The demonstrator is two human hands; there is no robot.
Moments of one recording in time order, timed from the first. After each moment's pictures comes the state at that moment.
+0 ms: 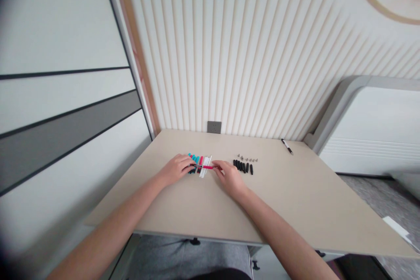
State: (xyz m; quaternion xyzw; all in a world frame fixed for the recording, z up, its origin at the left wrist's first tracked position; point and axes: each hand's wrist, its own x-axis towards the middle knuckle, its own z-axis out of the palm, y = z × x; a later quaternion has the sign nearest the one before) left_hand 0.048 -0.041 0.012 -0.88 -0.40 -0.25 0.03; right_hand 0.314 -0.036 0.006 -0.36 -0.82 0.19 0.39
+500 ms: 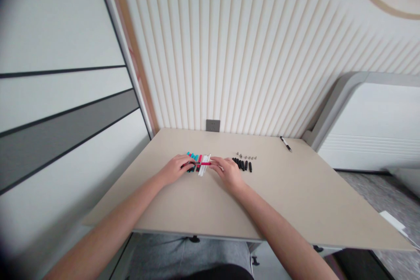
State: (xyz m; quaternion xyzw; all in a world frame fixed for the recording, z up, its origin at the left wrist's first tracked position) left_hand 0.053 -0.042 0.014 -0.86 -0.42 -0.28 -0.06; right_hand 0.317 -0.033 0.013 -0.38 -0.83 0.14 0.38
